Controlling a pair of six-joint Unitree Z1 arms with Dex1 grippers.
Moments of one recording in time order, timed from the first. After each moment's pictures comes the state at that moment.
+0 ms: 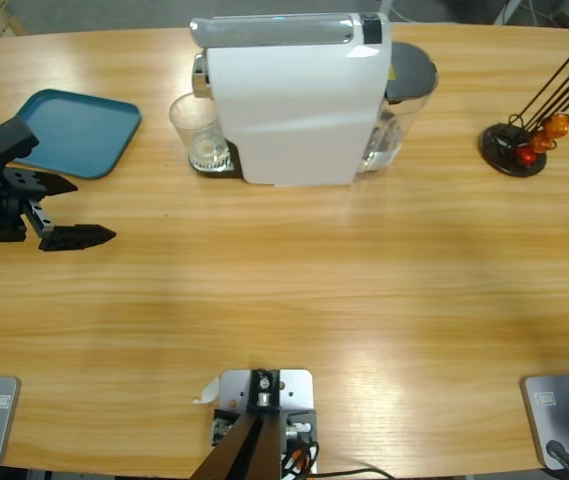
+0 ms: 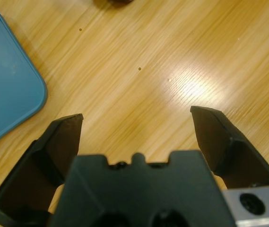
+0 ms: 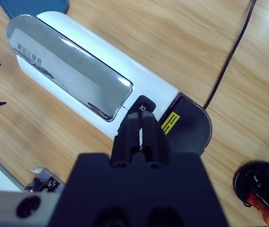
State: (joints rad) arm 0 -0.56 1.35 -0.68 0.32 -0.13 0.21; arm 1 0.52 1.86 -1.97 1.12 0.21 -0.01
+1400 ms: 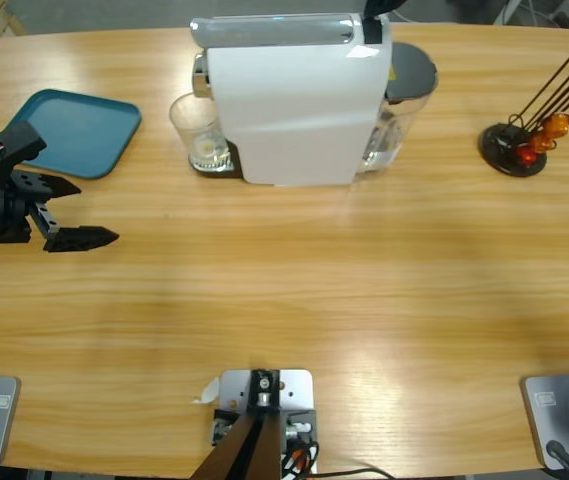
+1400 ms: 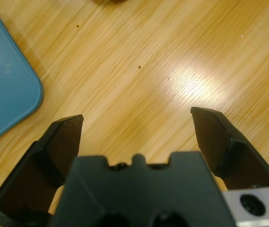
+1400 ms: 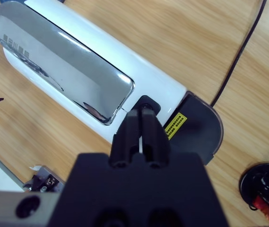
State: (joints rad) arm 0 -0.56 1.37 -0.68 0.32 -0.13 0.21; arm 1 0.52 1.90 -1.95 1.12 0.23 -0.02
